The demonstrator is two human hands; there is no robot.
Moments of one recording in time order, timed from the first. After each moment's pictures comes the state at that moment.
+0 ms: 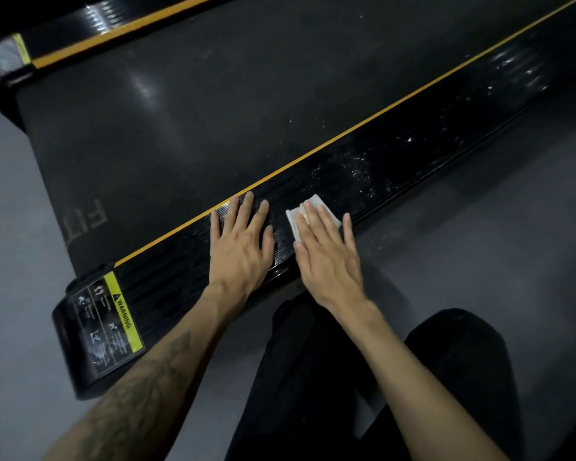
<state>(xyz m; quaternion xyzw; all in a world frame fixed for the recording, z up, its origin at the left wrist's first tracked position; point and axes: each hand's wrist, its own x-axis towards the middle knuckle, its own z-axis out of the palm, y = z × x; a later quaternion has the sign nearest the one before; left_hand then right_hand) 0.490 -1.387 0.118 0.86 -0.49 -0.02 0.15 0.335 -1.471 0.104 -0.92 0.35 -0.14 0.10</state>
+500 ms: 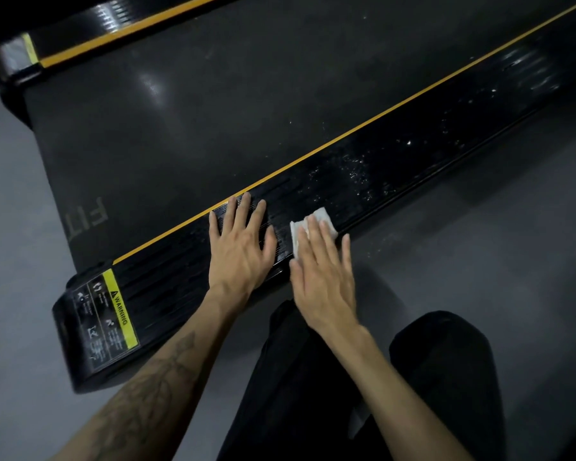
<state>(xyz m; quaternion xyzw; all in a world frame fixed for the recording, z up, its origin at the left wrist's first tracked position) 0.482 -1.392 0.118 0.88 -0.46 -0.02 0.14 0.323 -1.445 0.105 -0.91 0.37 -0.15 0.13</state>
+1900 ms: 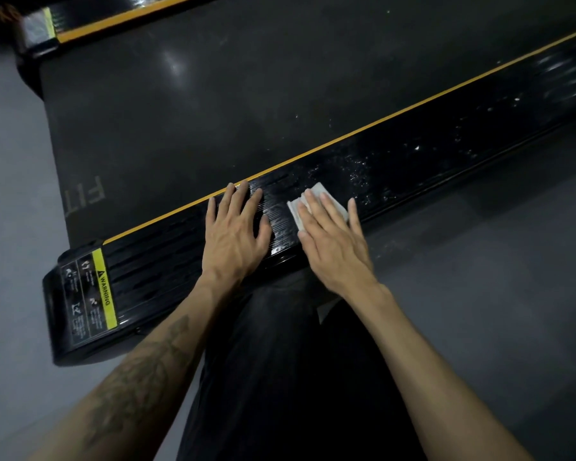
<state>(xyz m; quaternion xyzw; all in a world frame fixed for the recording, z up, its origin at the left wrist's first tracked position) 0.476 -1.410 0.121 0.88 -0.44 0.01 0.17 0.317 -1.531 0.110 -0.96 0.26 -0.08 0.11</state>
